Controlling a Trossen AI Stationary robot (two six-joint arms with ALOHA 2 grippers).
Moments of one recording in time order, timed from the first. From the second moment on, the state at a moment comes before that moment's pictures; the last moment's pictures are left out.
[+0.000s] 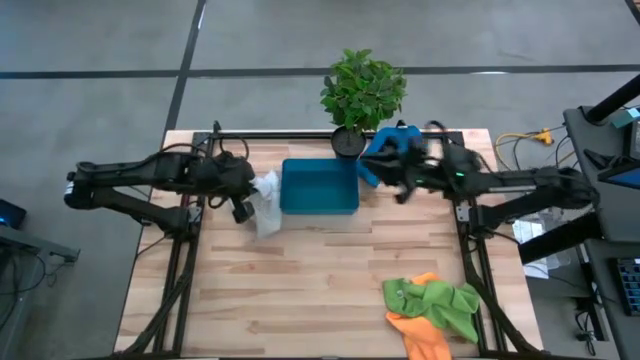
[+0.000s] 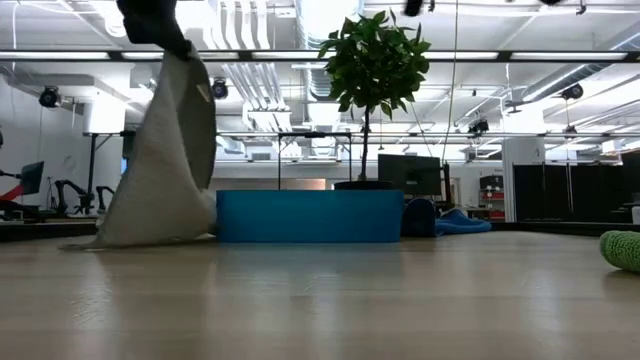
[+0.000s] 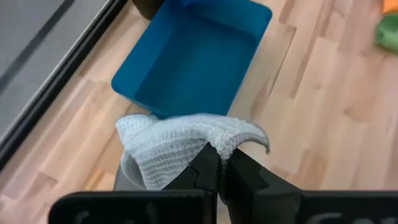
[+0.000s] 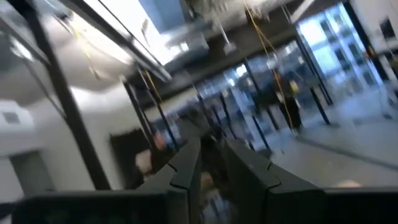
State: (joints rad) left arm 0.01 1.03 1.20 -1.06 -0.26 -0.37; right arm -0.09 1.19 0.85 0.67 -0.03 0.45
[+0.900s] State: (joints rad) left arm -0.07 0.94 1.31 -1.02 -0.19 -0.65; right arm 0.01 1.94 1.65 0.11 0.08 -0.18
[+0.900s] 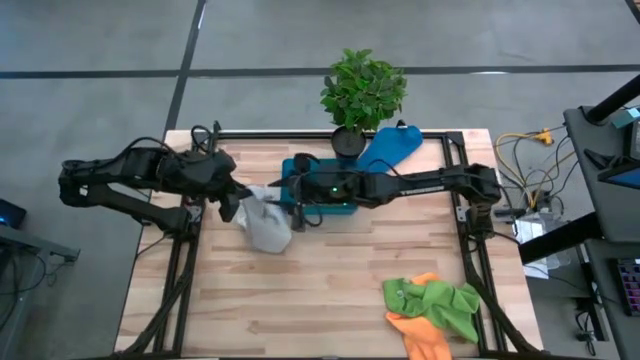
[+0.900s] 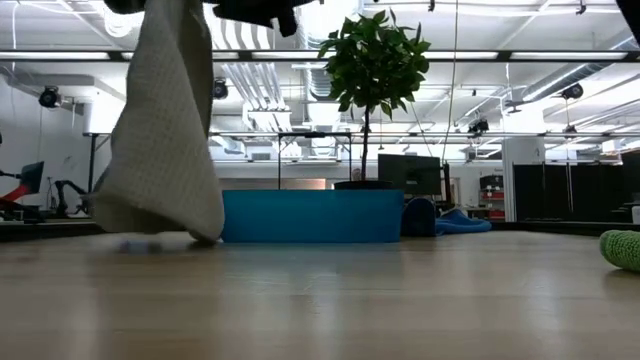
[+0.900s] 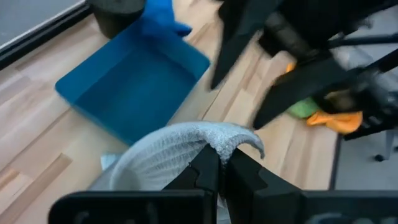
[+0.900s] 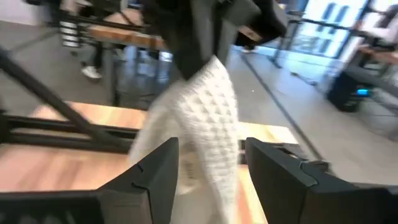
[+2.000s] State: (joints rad) left arm -0.07 0.94 1.52 -0.97 0.19 -0.59; right arm -0.03 2.06 1.77 0.03 0.05 -0.08
